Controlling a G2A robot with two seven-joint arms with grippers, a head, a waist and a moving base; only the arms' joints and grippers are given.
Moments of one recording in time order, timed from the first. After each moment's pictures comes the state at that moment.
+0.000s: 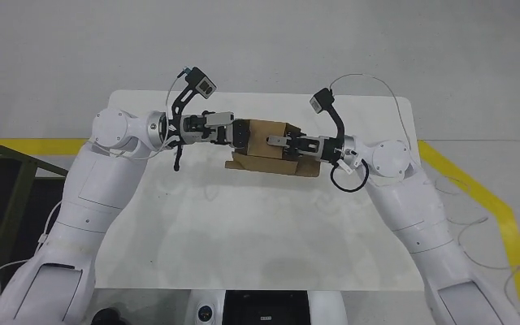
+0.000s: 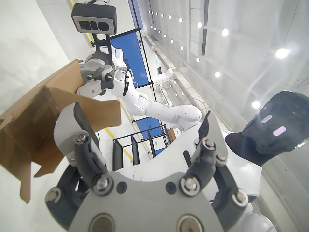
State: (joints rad) left arm 0.69 -1.06 -1.09 -1.33 -0.76 -0.22 -1.31; right arm -0.79 -1.21 1.05 -1.33 0.32 -0.34 1.00
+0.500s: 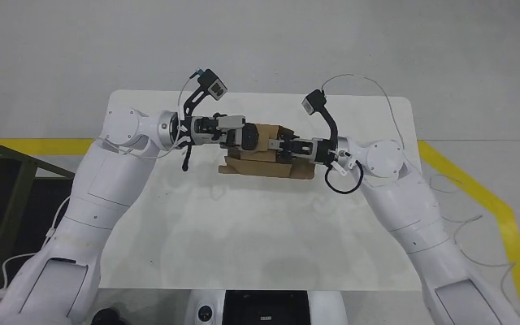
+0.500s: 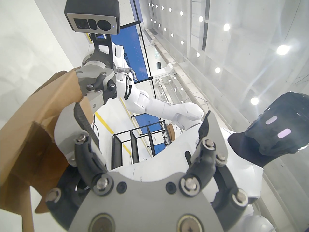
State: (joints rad) left arm 0.66 -1.08 -1.04 -1.30 -0.75 -0.23 -1.32; right arm -0.78 -1.22 1.02 -1.35 0.33 -0.33 1.00
